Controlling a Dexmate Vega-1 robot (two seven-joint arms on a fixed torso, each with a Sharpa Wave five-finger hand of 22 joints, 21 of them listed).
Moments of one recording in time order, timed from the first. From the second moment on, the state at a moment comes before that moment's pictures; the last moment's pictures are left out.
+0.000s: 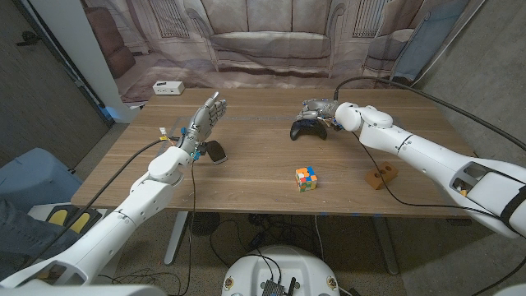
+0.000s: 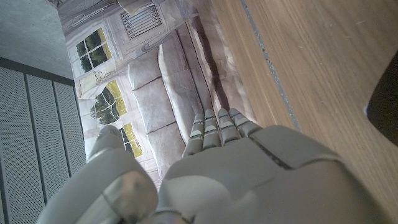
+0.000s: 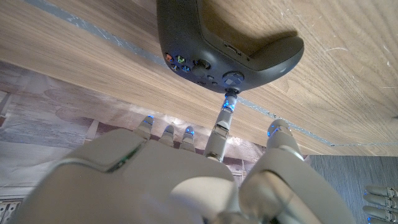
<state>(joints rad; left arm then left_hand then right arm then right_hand) 0.95 0.63 0.34 -1.54 -0.61 -0.28 -0.01 0.21 0.03 0.23 -0.09 0.19 0.18 0.12 0.19 0.17 0.17 0.11 0.21 0.20 0.11 0.10 0.19 0.17 0.05 0.03 0.20 0.17 -0.31 -0.62 -0.92 -1.35 -0.51 -0.17 0.25 0.20 0.07 0.30 -0.15 0.19 0.66 -0.16 0.24 0.18 -0.07 -0.02 0.22 0.19 -0.17 0.06 0.23 0.20 -0.17 0.20 0.20 0.17</state>
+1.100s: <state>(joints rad) 0.96 0.63 0.33 -1.55 -0.61 -0.28 0.01 0.21 0.03 0.23 -0.09 0.19 0.18 0.12 0.19 0.17 0.17 0.10 0.21 0.20 0.11 0.11 0.19 0.17 0.04 0.03 0.20 0.17 -0.33 -0.63 -0.92 -1.36 -0.52 -0.17 0.25 0.20 0.07 0.30 -0.15 0.19 0.68 -0.16 0.24 0.18 -0.05 -0.03 0.22 0.19 -0.17 0.06 0.23 0.20 -0.17 0.20 0.20 0.17</state>
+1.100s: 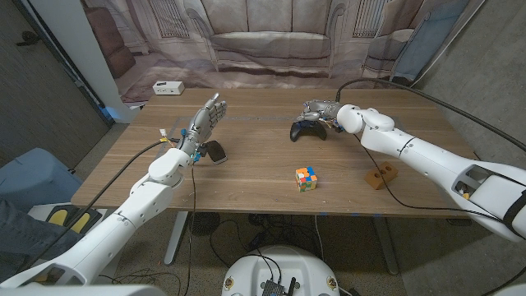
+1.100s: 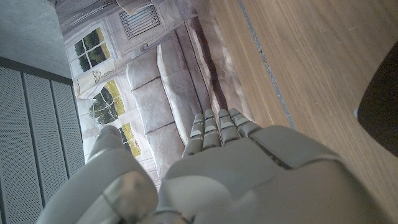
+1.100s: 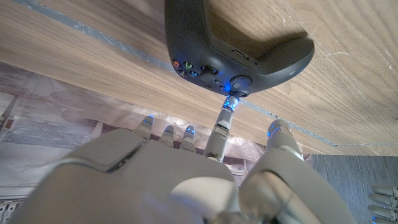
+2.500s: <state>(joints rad) 0.99 0.64 0.32 -1.59 -0.60 -0.28 0.02 0.21 0.03 0.23 -0.09 0.19 0.19 0.12 0.19 0.17 0.17 0.10 0.21 0.20 0.11 0.11 0.19 0.17 0.04 0.03 0.20 0.17 -0.39 -0.68 -0.87 -1.49 -0.54 -0.20 0.22 0.21 0.06 0.30 -0.15 0.19 0.58 -0.16 0.19 0.19 -0.06 -0.01 0.20 0.19 -0.17 0.06 0.23 0.21 -0.17 0.20 0.20 0.17</state>
